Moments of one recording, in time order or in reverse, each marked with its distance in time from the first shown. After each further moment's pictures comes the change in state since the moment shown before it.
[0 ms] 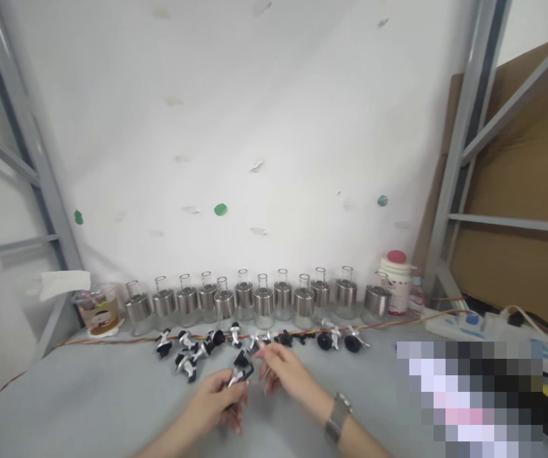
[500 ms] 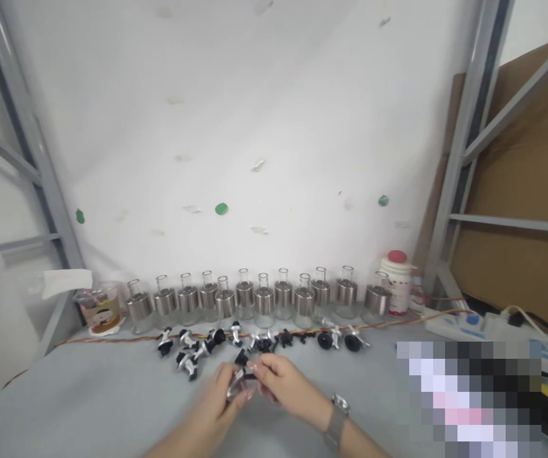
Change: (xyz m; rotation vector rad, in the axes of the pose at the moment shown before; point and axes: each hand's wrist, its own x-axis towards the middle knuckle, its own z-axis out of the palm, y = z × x) left_hand -0.021 0.003 -0.004 0.623 0.054 0.375; right_hand -0.010 -0.007 0.007 -0.206 -0.179 -0.069
